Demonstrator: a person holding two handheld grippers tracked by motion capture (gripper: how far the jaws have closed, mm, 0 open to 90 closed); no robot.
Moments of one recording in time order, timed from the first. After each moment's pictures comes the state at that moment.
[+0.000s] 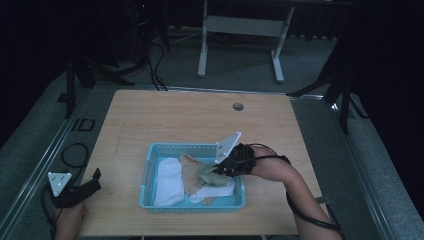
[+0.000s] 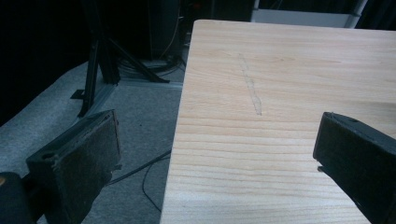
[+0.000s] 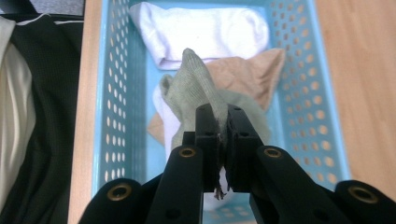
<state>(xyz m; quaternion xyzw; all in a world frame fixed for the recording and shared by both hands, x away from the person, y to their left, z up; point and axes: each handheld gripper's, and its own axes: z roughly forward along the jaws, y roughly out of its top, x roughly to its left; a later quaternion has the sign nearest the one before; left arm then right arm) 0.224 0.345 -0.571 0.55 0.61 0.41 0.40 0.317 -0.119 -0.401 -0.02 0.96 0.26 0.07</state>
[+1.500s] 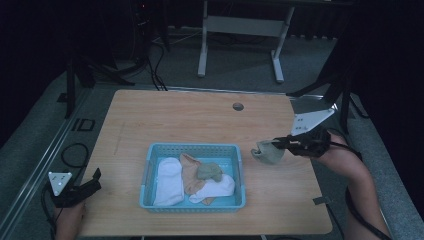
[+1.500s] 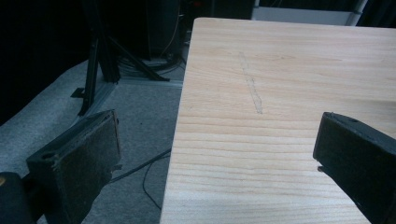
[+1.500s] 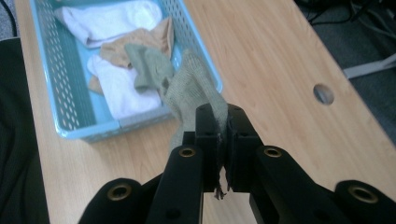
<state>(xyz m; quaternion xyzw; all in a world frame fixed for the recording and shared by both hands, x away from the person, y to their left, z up) 0.225 0.345 -0.570 0.55 0.61 0.41 0.40 0.327 -0.274 -0.338 0.12 0.93 0.32 0.16</state>
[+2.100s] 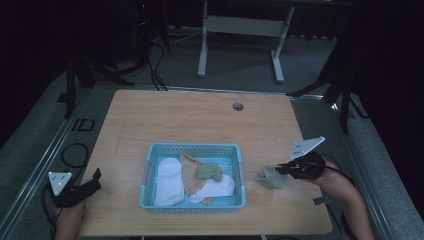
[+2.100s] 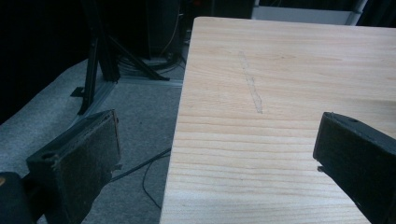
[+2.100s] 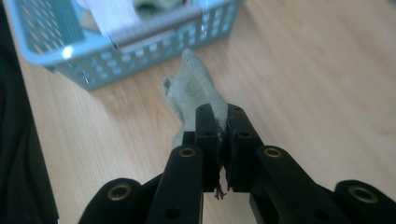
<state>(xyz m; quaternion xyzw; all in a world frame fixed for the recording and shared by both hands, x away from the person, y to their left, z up) 0.225 0.346 -0.571 0.55 0.62 0.40 0.40 0.328 -0.308 -0.439 0.19 0.93 0.29 0.09</state>
